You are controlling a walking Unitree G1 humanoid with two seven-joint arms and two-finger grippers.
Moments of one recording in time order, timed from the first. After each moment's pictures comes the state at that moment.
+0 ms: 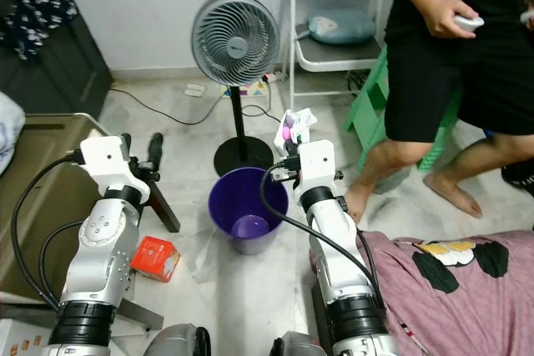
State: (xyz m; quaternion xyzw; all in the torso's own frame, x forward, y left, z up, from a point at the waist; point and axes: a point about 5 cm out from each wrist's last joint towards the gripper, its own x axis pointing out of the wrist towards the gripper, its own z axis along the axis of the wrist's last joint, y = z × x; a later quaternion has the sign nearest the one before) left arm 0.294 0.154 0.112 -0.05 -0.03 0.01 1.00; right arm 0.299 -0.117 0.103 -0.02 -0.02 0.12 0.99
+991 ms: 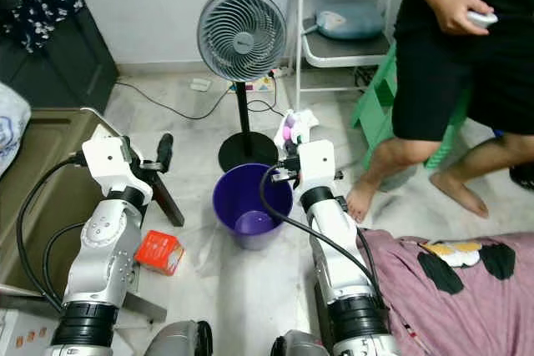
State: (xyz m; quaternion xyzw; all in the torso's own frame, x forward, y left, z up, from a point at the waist) left arm 0.294 0.151 0.110 -0.08 -0.02 -0.01 1.00; right arm 0.299 -0.117 0.103 -0.03 -0.02 0.12 0.99
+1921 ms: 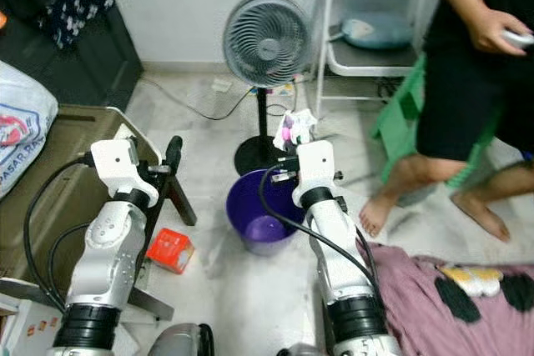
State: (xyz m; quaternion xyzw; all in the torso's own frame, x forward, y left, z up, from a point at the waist) left arm 0.292 0.146 0.110 -0.07 -0.02 -0.03 1.00; right arm 0.300 -0.114 0.104 -0.03 -0.02 0.12 0.99
